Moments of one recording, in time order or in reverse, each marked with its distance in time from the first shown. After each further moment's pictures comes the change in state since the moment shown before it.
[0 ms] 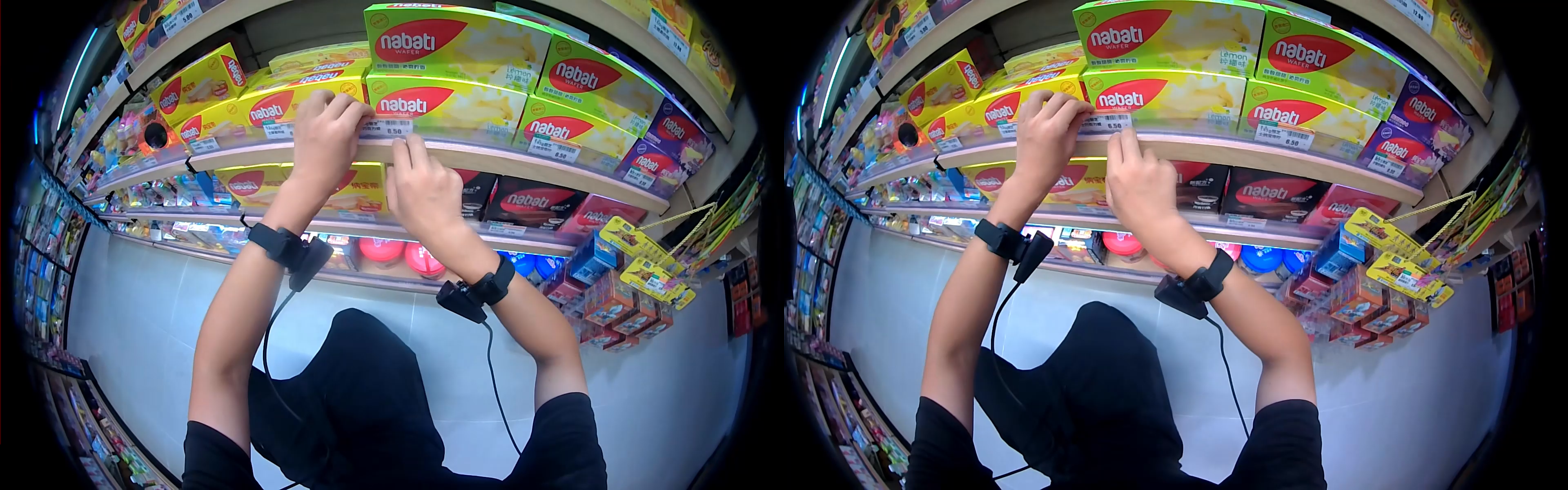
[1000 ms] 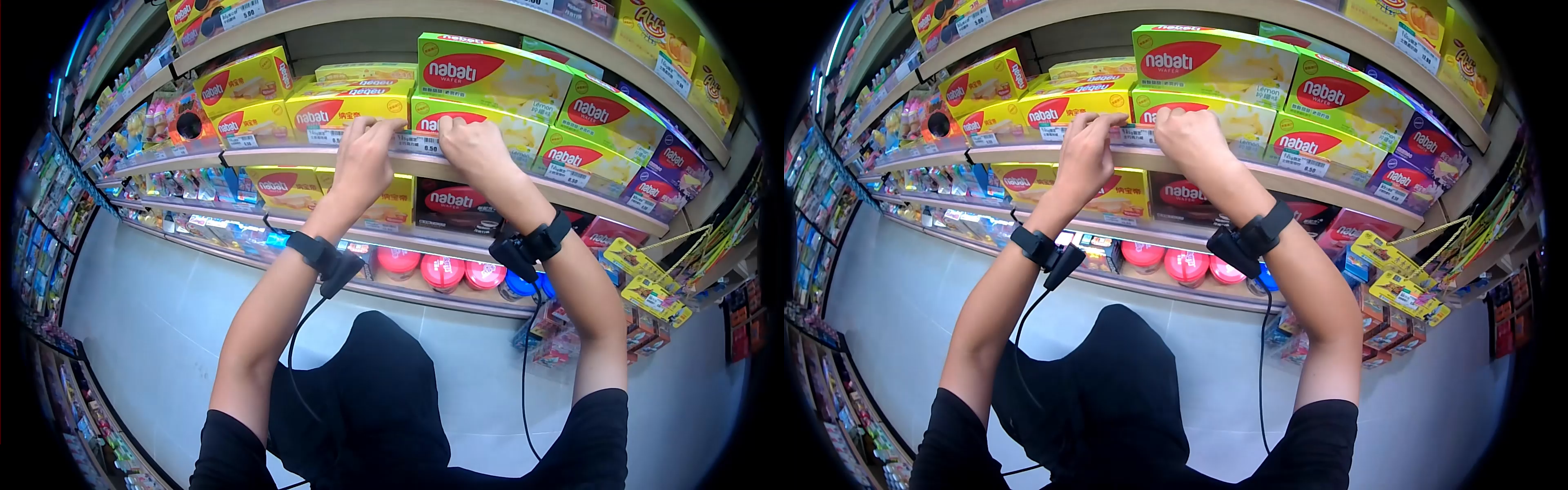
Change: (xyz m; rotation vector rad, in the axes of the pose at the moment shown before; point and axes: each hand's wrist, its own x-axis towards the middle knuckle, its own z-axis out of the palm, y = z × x) left_hand -0.016 0.005 -0.018 -0.202 -0.102 -0.213; right_hand 0.078 0.045 -0.023 -0.371 -0.057 -0.447
